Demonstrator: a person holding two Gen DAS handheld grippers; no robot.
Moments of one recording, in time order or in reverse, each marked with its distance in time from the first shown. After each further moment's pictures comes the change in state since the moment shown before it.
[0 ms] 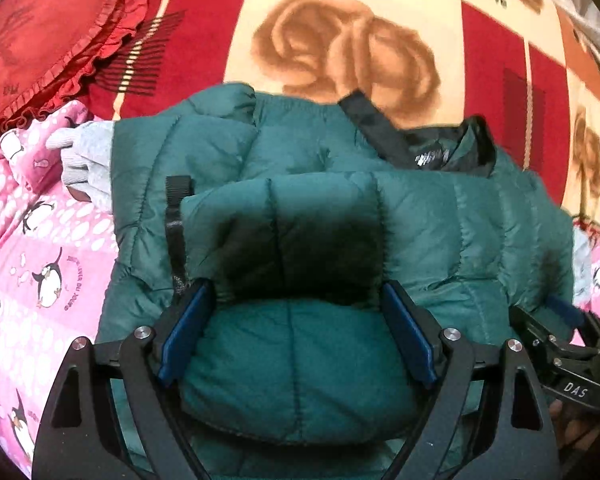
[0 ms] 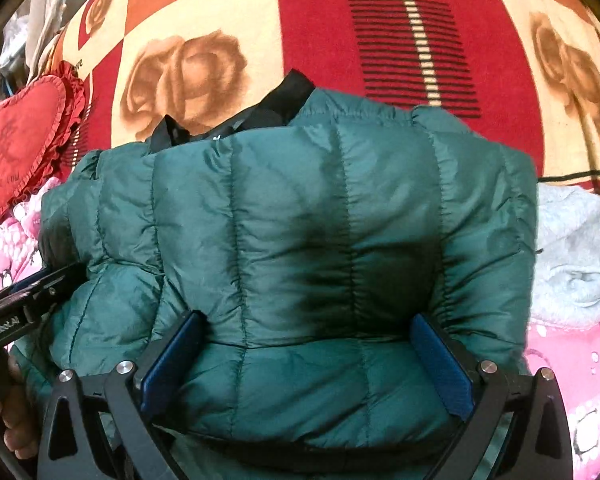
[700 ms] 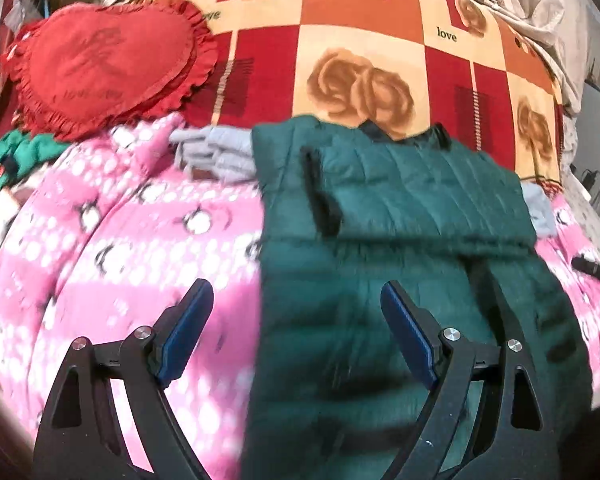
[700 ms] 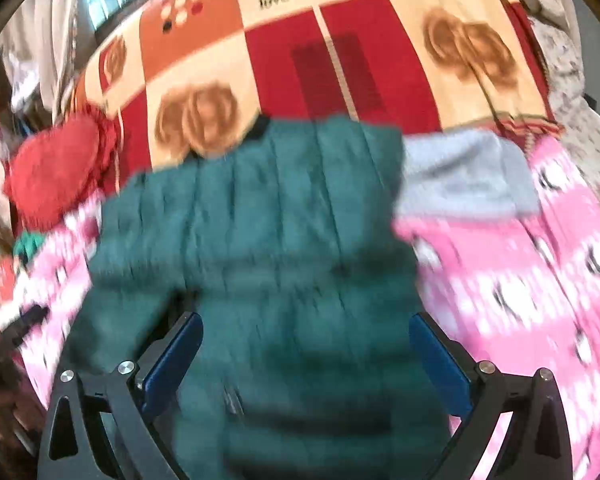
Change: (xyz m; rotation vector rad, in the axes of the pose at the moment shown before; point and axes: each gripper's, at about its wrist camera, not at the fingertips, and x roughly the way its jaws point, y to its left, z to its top) left arm -0.159 0.095 -0.095 0.100 -0.085 -0.002; right arm -0.158 -0.049 -0.098 0.089 0.035 0.037
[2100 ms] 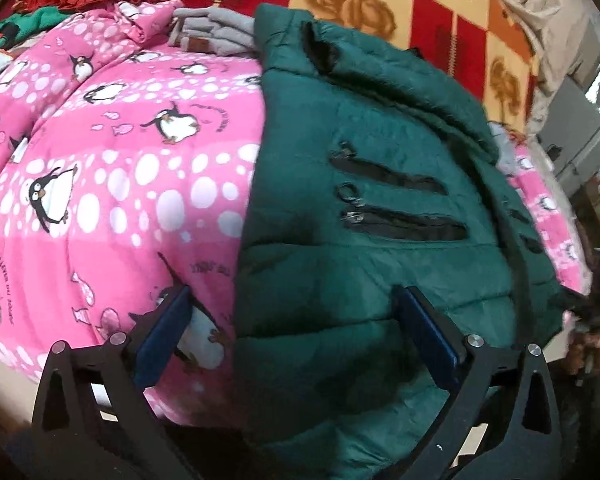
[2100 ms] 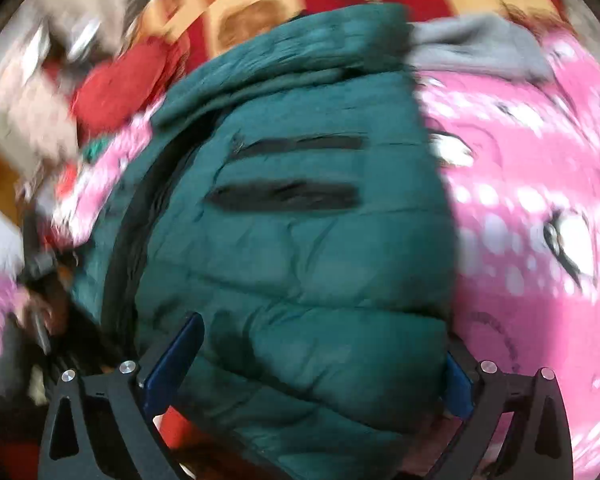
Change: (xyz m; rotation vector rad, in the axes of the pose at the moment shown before) left arm -0.010 0.024 -0.109 -0.084 0.208 -0.213; right arm -0.015 -0.048 -0.137 -0.146 0.176 0.227
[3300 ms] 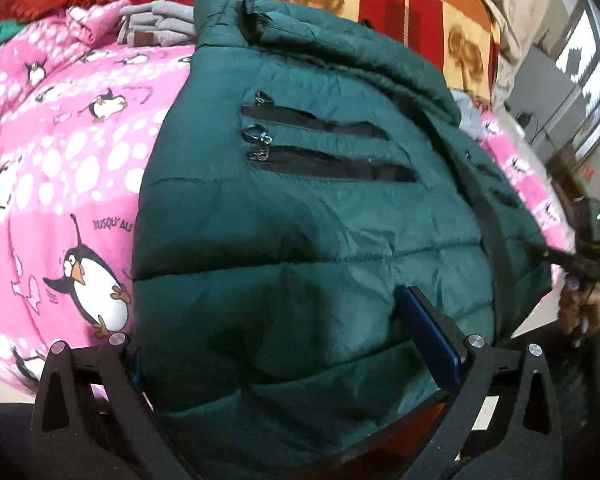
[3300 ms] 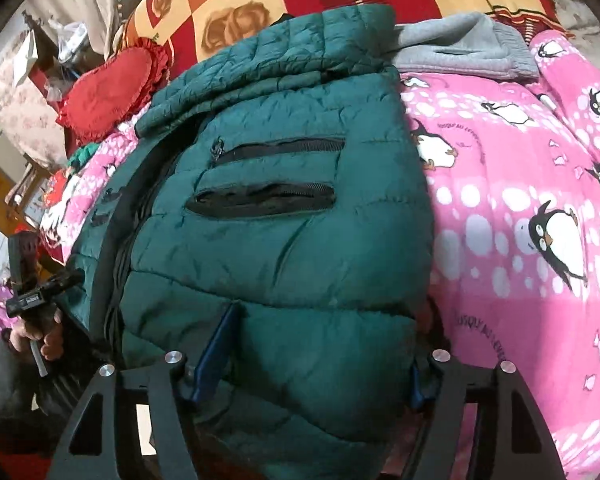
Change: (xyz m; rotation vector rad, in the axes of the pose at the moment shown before) left arm 0.014 -0.042 -0.031 0.114 0.035 -0.046; right arm 0.000 -0.009 -0.001 0.084 -0.018 0.050
